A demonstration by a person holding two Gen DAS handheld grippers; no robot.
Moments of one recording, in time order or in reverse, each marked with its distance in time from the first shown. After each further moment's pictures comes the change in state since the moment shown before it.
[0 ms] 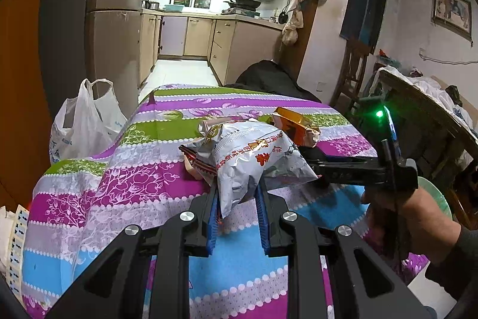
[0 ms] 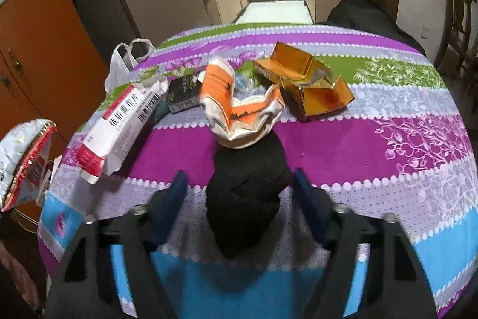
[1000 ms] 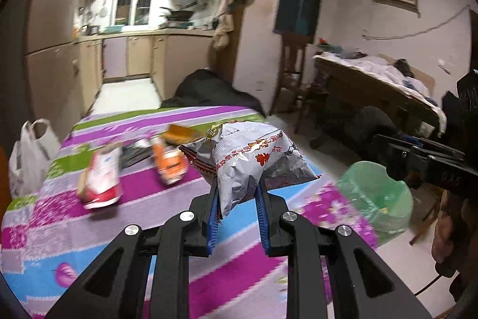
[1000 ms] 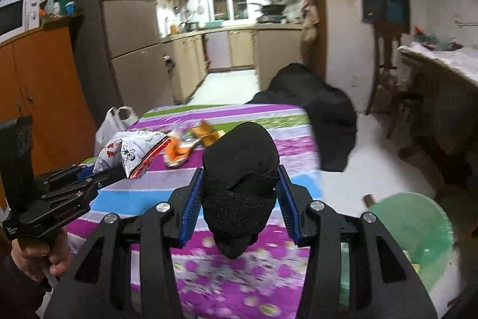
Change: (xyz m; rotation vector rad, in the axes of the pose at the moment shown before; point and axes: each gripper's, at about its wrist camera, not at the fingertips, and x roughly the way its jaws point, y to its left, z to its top) left arm -0.026 -0.167 0.000 0.188 -0.042 -0.236; right arm -0.276 -0.058 -0.106 0.049 -0.387 -0.219
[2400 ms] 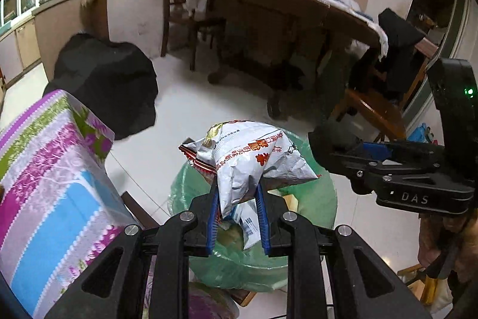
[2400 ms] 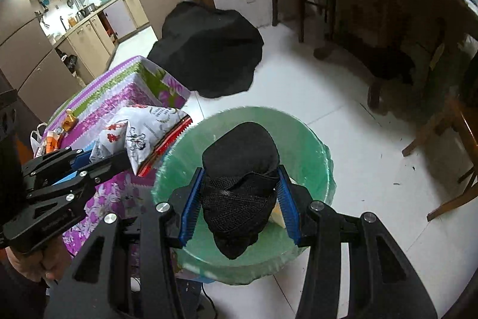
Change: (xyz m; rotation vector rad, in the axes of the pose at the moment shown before) left arm 0.243 -0.316 0.029 0.249 0.387 -0.361; right arm -0.007 -0.279 -0.068 0.367 0.353 -0.242
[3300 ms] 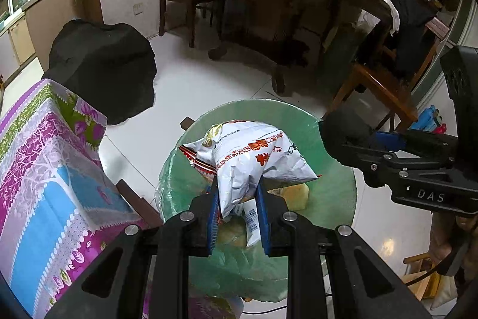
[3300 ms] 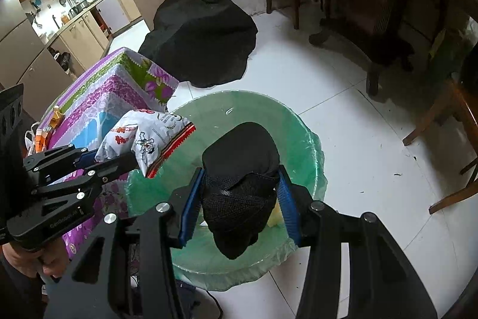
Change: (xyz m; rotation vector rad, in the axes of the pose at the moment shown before) left arm 0.063 -0.006 -0.001 0.020 0.111 0.027; right arm 0.024 -0.035 -0.003 0.020 0.046 0.000
